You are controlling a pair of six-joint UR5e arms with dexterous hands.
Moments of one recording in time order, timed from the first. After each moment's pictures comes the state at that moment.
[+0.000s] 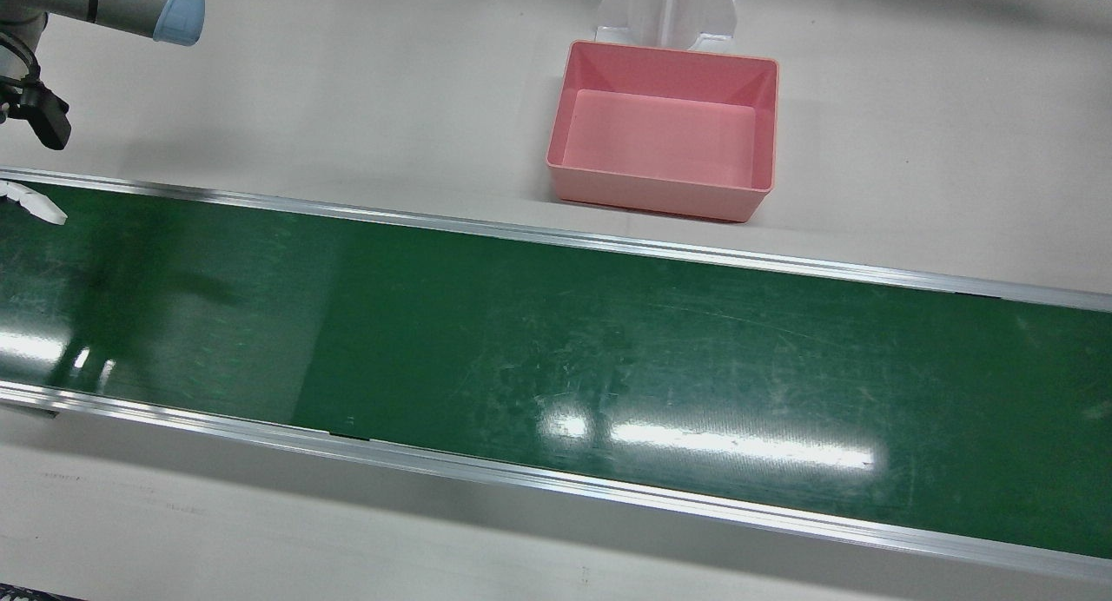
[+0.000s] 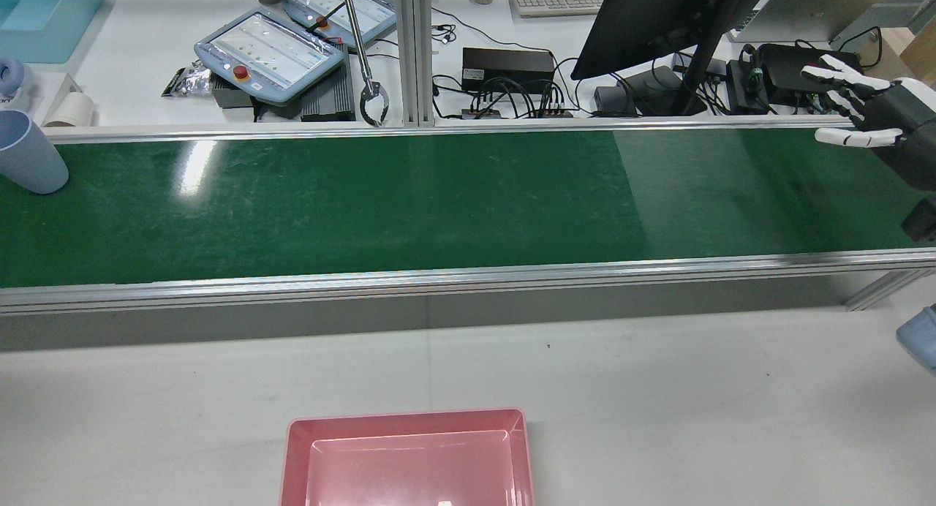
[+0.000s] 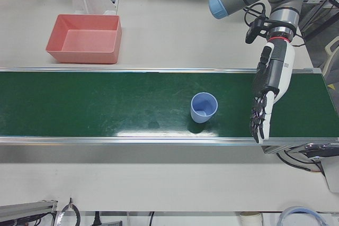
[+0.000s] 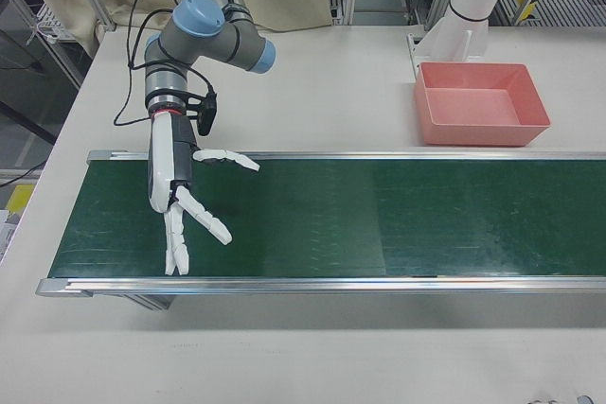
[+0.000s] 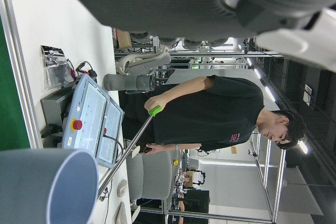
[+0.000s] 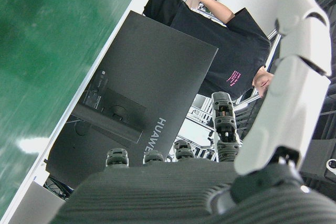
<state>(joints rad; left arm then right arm) -1.45 -1.68 -1.81 0.25 1.79 0.00 1.22 -1.57 1.75 -3.19 -1.39 -0.46</state>
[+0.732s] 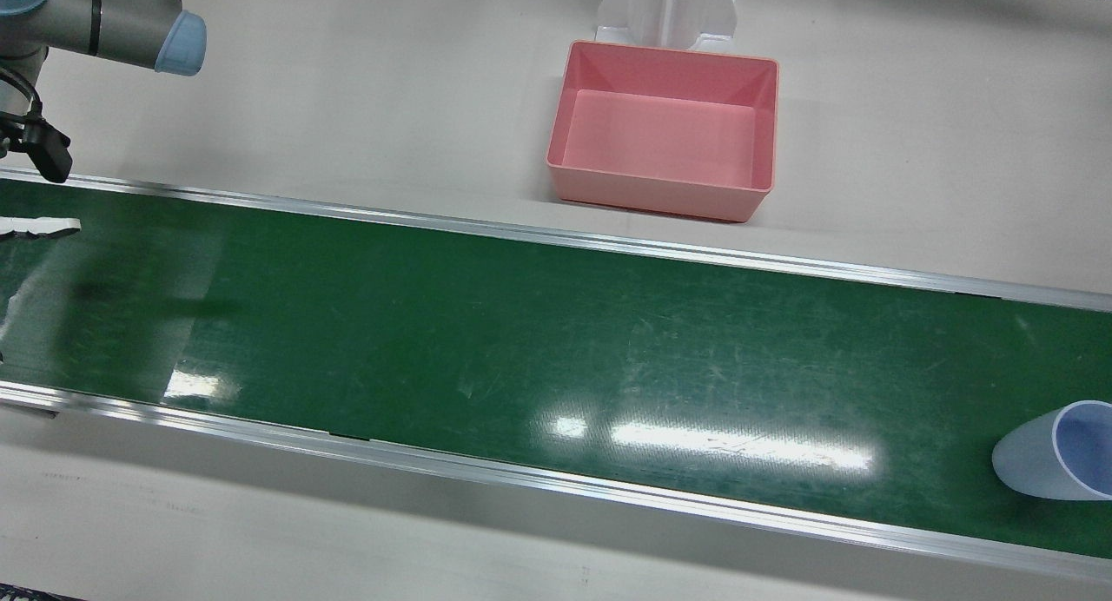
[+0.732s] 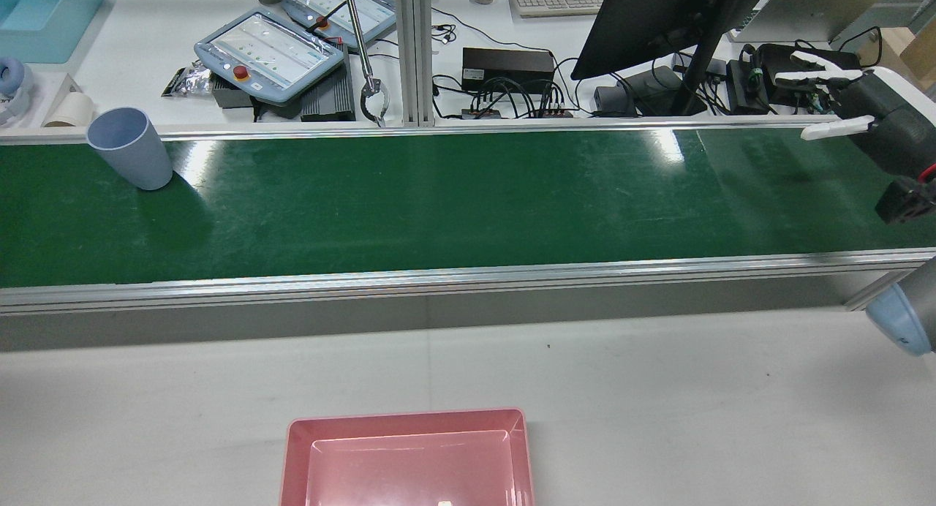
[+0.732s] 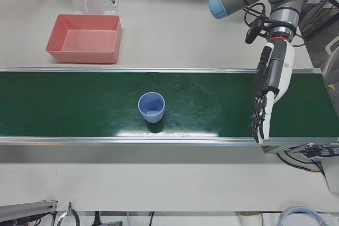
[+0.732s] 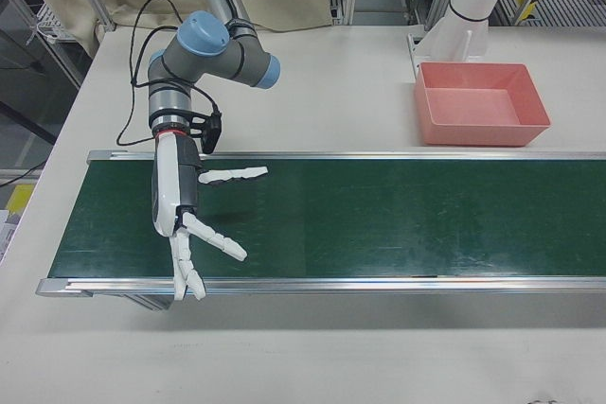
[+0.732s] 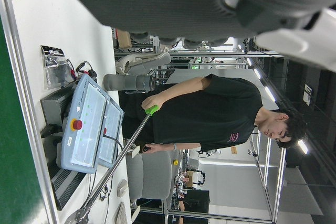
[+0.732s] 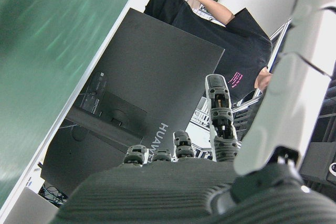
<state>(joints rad) -1.45 -1.68 -1.81 0.25 1.79 0.00 1.22 -1.48 1.66 -3.18 -1.39 -0.47</state>
